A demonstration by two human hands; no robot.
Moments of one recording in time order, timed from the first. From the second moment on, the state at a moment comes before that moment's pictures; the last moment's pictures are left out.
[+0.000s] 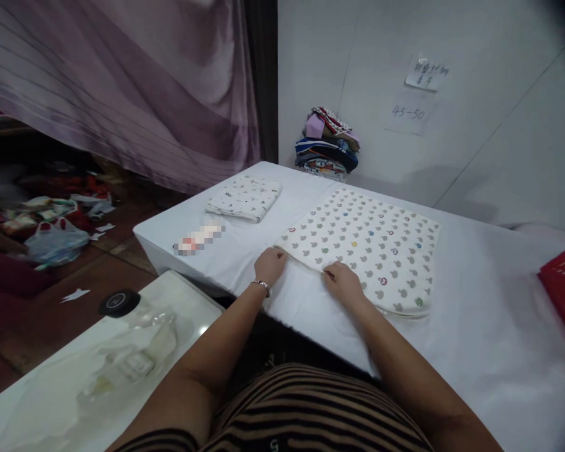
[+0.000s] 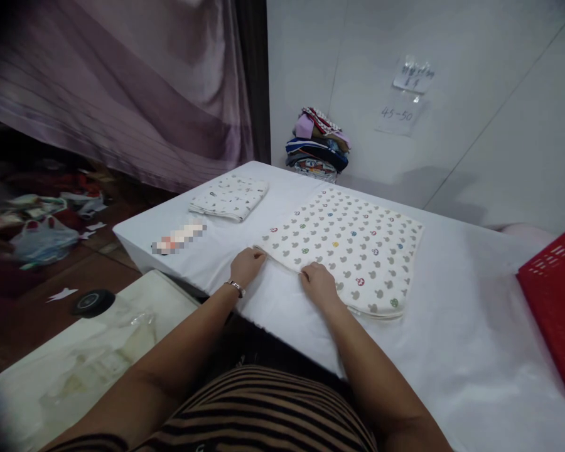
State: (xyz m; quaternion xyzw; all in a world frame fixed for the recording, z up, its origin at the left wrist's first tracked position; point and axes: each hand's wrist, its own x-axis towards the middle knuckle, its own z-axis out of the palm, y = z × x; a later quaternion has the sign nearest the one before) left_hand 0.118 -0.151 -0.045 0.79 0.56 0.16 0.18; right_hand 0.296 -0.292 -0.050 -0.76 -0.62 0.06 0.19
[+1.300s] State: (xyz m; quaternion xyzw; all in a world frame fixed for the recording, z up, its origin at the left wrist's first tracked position) left_hand 0.145 -0.150 -0.034 0.62 0.55 0.12 0.54; right_hand 0.290 -0.293 -0.046 -0.75 -0.64 0.03 0.15
